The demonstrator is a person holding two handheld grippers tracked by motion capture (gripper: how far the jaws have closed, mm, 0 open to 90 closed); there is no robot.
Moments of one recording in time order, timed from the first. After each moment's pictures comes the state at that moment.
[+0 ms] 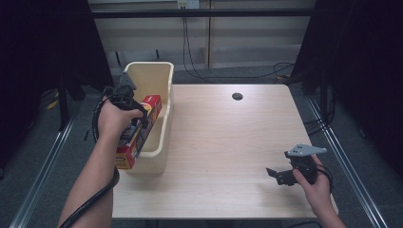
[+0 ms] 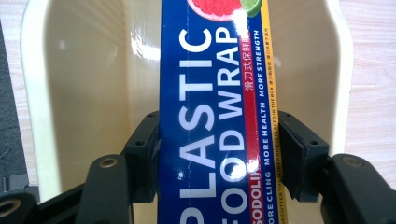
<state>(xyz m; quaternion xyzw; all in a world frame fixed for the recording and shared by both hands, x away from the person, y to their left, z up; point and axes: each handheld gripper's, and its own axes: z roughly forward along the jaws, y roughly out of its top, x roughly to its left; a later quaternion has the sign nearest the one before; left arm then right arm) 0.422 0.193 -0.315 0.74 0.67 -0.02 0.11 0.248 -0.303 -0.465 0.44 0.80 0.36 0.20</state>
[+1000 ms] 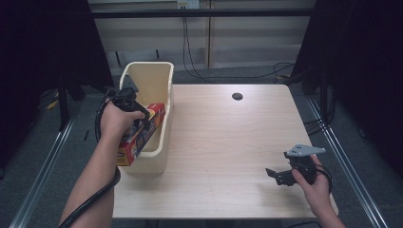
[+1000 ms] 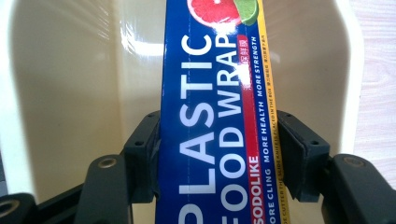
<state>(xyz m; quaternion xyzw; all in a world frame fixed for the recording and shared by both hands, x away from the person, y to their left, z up) 0.427 0.192 -0.327 0.74 0.66 -0.03 0.11 0.248 -0.301 -0.467 0.44 0.80 0.36 0.19</state>
